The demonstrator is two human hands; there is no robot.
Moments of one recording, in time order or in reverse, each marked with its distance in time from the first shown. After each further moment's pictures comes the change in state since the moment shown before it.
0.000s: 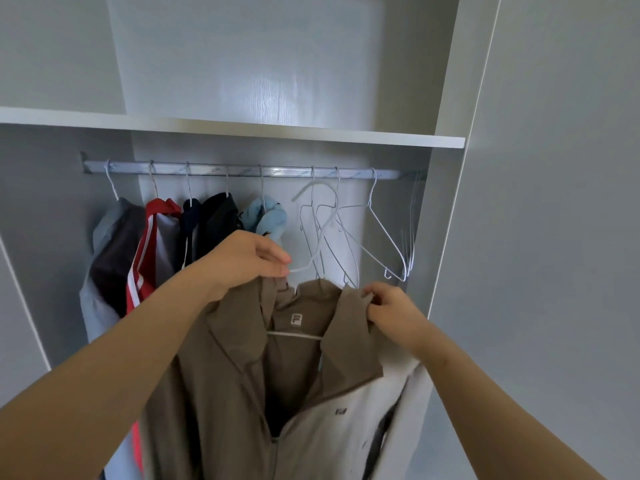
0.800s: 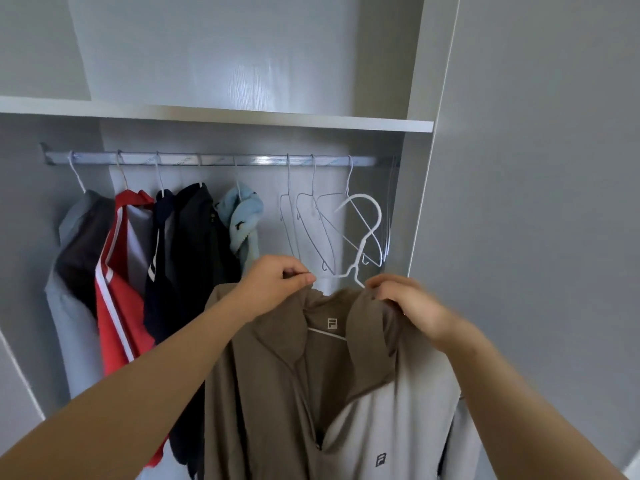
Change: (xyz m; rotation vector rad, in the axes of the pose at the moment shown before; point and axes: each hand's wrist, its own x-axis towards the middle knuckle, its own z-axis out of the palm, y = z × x) left_hand 0.006 -0.014 0.090 0.136 0.025 0.269; right_hand -0.027 0.028 -0.051 0.240 -0.043 0.084
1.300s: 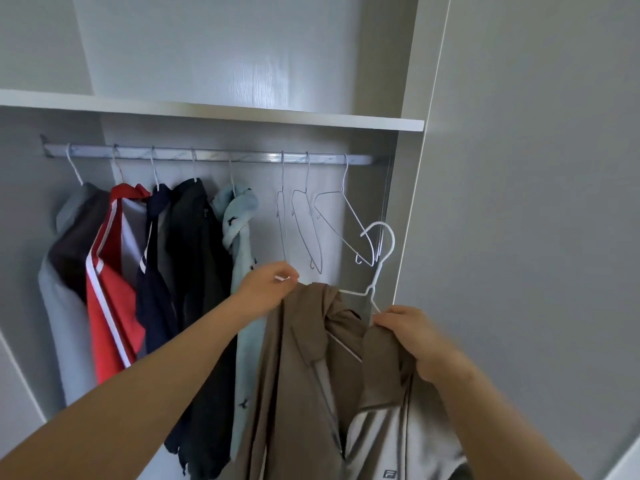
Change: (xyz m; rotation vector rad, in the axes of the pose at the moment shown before) left_hand 0.007 -0.006 0.038 -0.062 0.057 -0.296; right_hand -0.011 0.042 -0.015 0.113 0.158 0.195
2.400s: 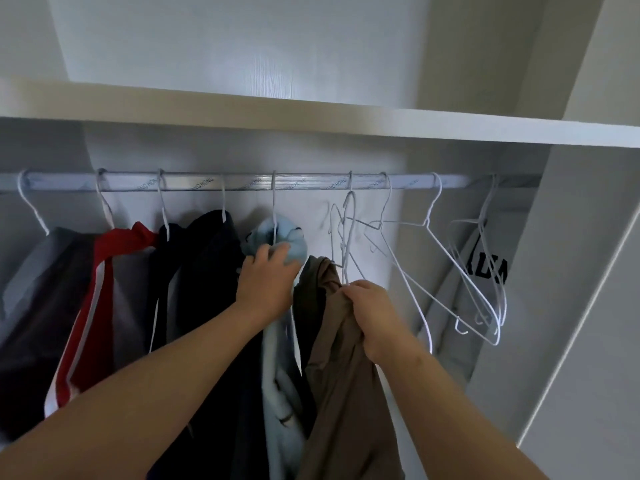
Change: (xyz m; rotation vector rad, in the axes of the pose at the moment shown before) left_hand 0.251 -0.136 -0.113 1.073 0.176 0.314; right_hand 0.230 -0.112 0.229 0.220 0.043 0.017
